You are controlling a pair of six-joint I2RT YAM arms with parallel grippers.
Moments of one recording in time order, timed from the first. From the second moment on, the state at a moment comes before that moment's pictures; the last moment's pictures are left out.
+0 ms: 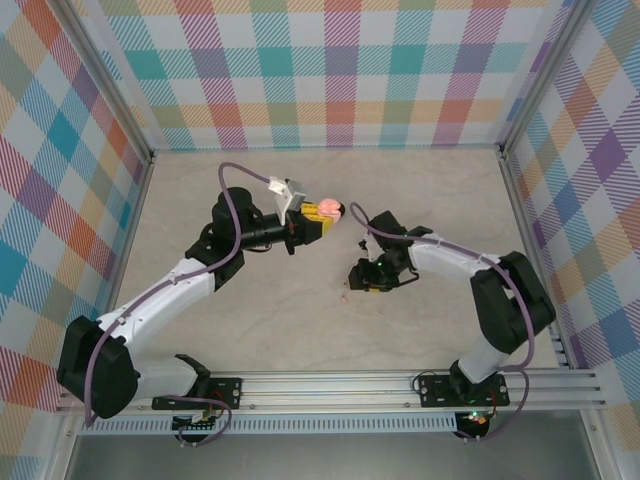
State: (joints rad) left arm -0.55 1.25 0.92 0.20 0.68 -0.13; right arm 0.58 1.65 0.99 -0.65 -0.41 0.46
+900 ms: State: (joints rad) left arm -0.55 1.18 0.89 0.15 0.64 -0.11; right arm 0.65 1.90 1.22 -0.70 -0.20 0.49
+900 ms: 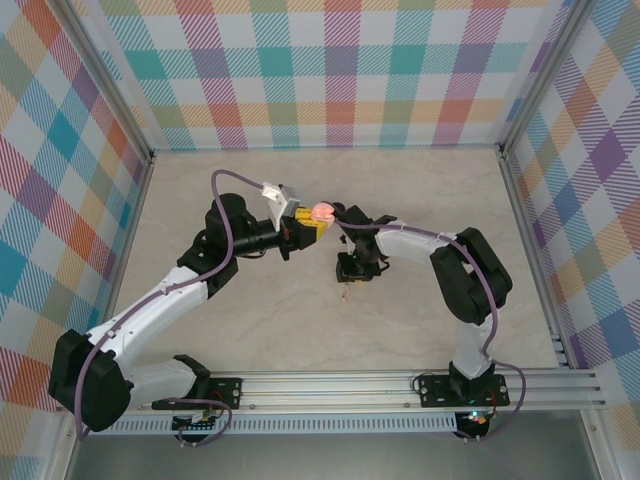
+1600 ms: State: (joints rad) left arm -0.55 1.18 0.89 0.15 0.64 -0.11; right arm 0.64 1.84 1.23 -0.80 -0.12 0.47
